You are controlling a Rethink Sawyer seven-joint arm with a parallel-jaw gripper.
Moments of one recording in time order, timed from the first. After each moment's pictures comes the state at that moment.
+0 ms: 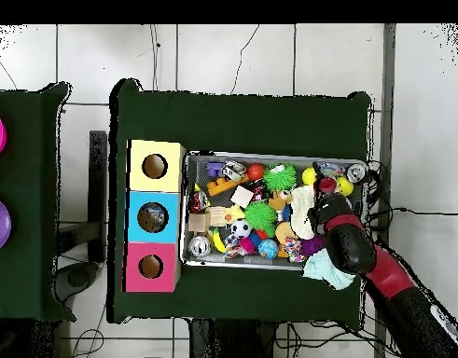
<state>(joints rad) -1.27 -0.23 0.70 1.77 -0.45 -0.18 2.21</state>
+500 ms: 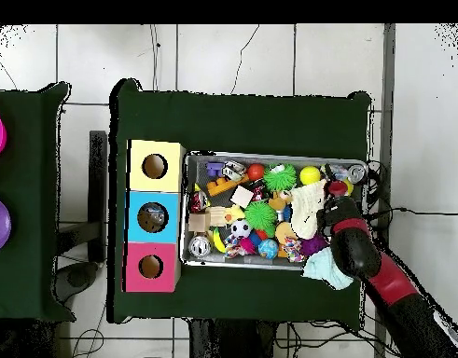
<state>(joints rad) -1.29 -0.22 0.68 1.77 -0.43 -0.25 2.21</state>
